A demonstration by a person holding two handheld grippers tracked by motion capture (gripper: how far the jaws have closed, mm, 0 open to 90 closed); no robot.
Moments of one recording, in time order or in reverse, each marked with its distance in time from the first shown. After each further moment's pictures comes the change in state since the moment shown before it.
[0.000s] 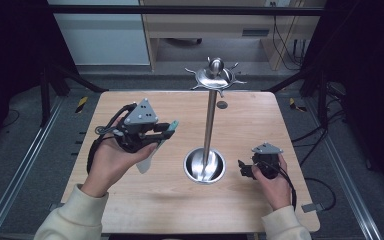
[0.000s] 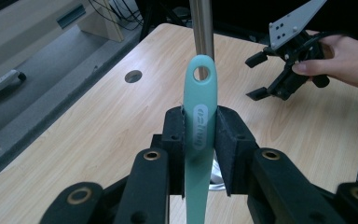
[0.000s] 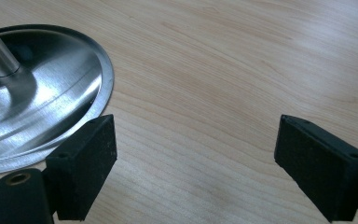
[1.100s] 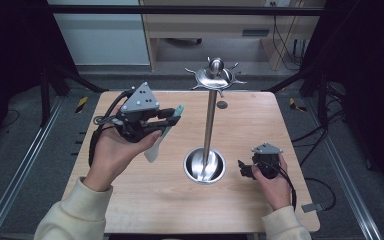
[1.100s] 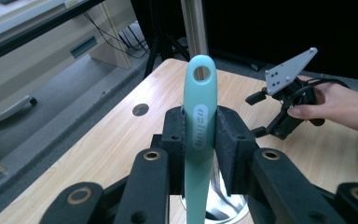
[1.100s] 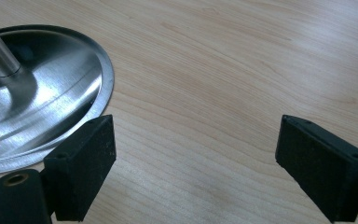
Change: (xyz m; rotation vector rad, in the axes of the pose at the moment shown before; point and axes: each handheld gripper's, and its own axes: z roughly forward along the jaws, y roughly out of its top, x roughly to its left) left arm -0.001 0.034 -0.015 -0.100 0.033 0.005; right arm 0.000 0.000 -0.001 -0.002 -0.007 -0.007
